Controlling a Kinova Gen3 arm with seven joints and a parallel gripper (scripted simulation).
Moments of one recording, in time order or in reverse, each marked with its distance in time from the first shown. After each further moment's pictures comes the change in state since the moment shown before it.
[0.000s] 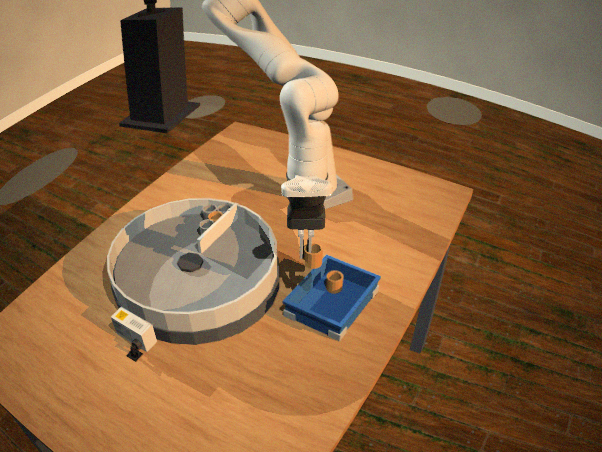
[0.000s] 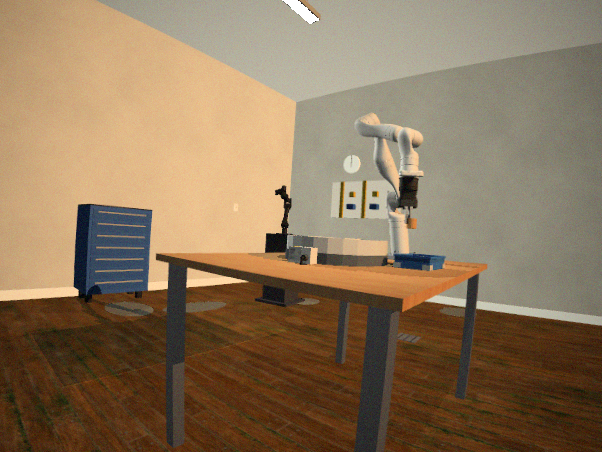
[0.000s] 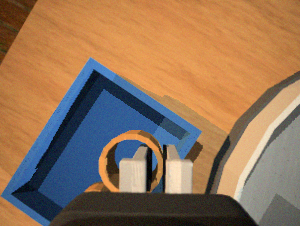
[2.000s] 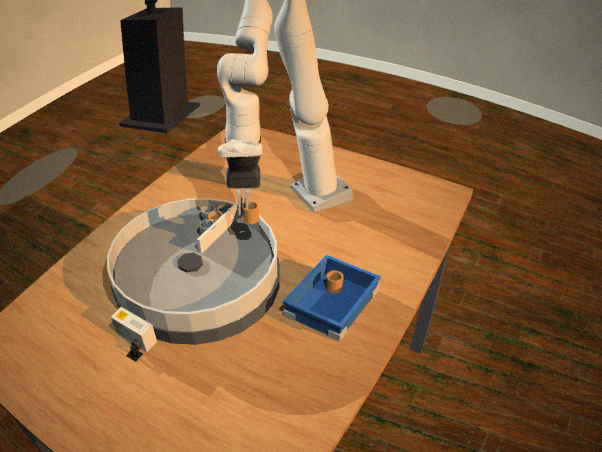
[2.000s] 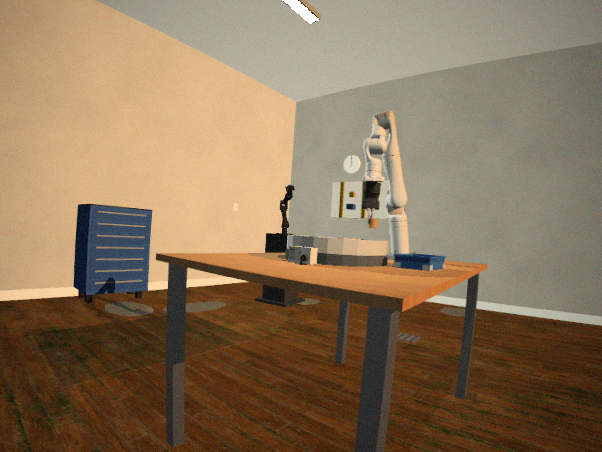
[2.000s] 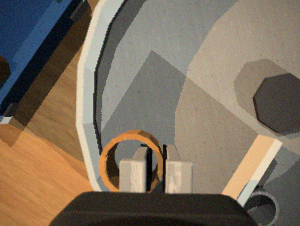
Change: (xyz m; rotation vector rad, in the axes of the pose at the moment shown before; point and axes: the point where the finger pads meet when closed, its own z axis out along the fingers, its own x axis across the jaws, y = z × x) arm 0.137 0.151 0.002 -0.017 0.017 -0.028
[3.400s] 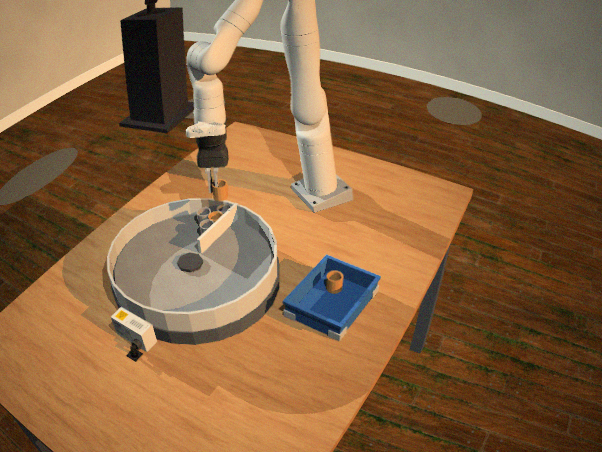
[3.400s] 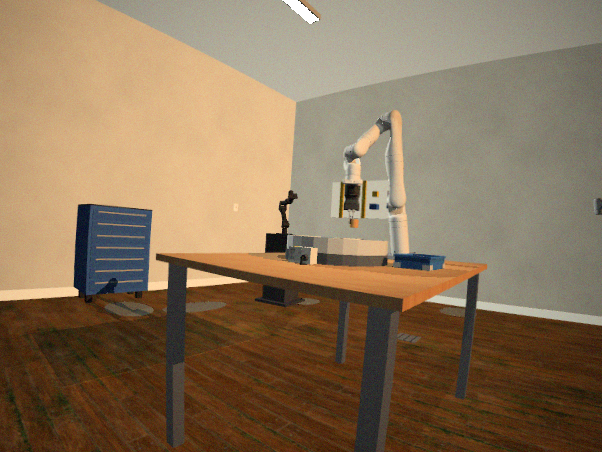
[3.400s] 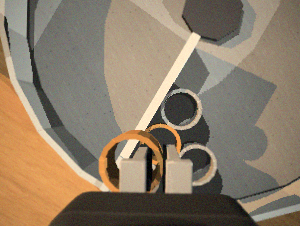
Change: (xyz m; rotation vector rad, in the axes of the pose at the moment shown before) arm 0.079 0.097 0.006 0.013 -0.031 0.016
